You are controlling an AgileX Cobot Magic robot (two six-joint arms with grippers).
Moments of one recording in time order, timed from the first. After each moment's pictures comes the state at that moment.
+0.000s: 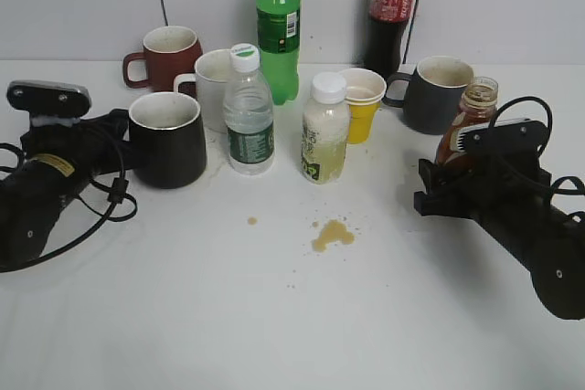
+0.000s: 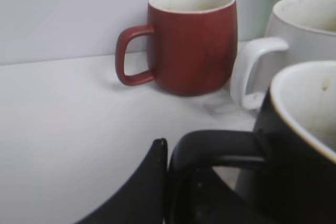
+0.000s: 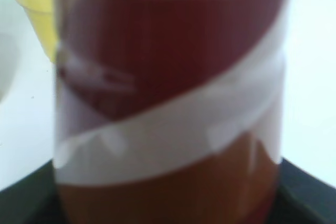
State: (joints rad) left arm -0.28 2.14 -0.69 -0.13 -1.14 0.03; right arm 0.35 2.10 -0.50 0.20 -1.19 -0.11
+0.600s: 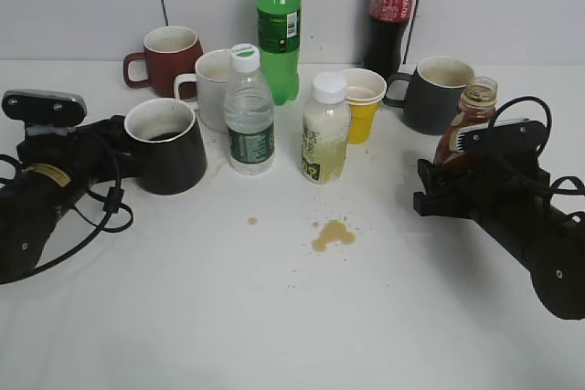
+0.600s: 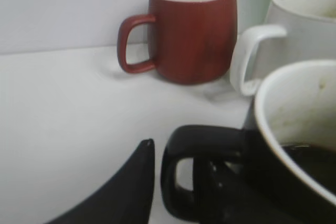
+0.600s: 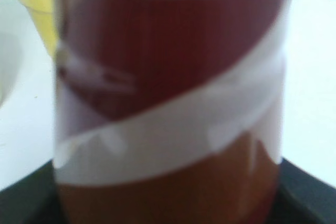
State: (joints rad) left arm -0.28 2.15 -0.66 -0.12 -1.18 0.01; right arm 0.35 2.10 -0.50 0.19 -1.19 -0.11
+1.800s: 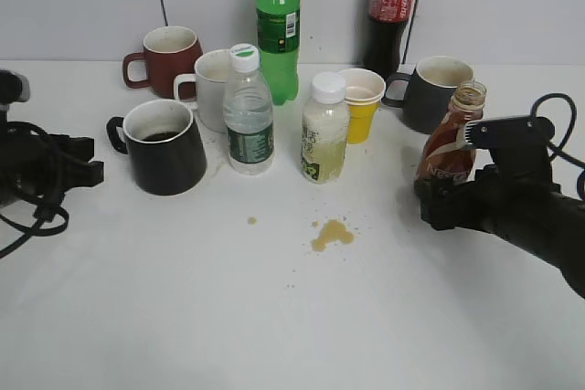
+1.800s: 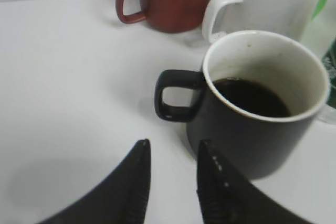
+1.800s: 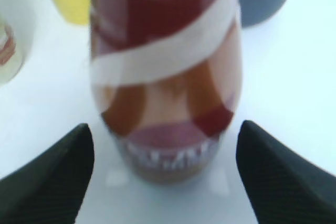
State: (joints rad) left arm -0.28 1.64 -0.45 -0.11 -0.64 0.00; right arm 0.35 1.96 -0.48 0.18 -0.86 -0.05
